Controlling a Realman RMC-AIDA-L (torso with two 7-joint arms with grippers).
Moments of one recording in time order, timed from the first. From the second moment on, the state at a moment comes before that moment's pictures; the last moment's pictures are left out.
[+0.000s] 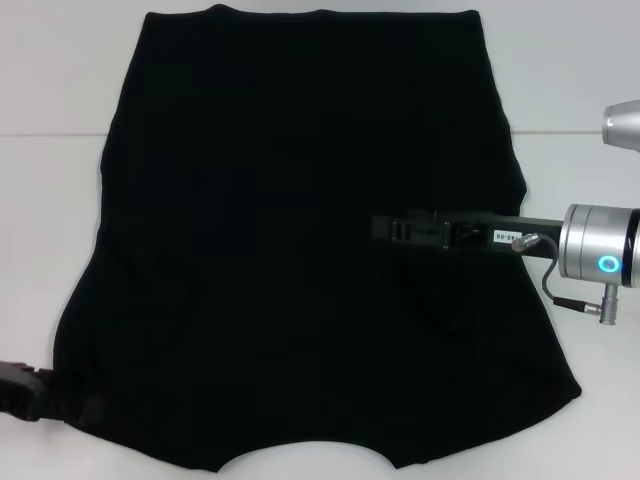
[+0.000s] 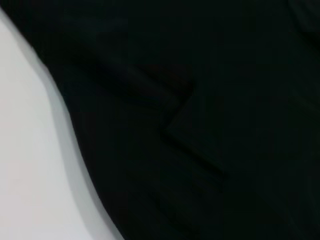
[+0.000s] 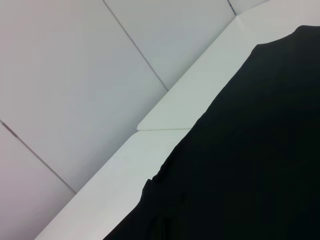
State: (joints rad) left arm -0.44 -2.14 0.48 1.14 2.66 1.65 -1.92; right arm 0.75 2.08 -0.69 -0.43 -1.97 -1.23 1.78
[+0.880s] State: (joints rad) left arm -0.45 -2.13 0.51 1.14 2.67 1.61 -1.93; right arm 0.74 2.08 -0.69 -0.44 -1.96 -1.22 1.78
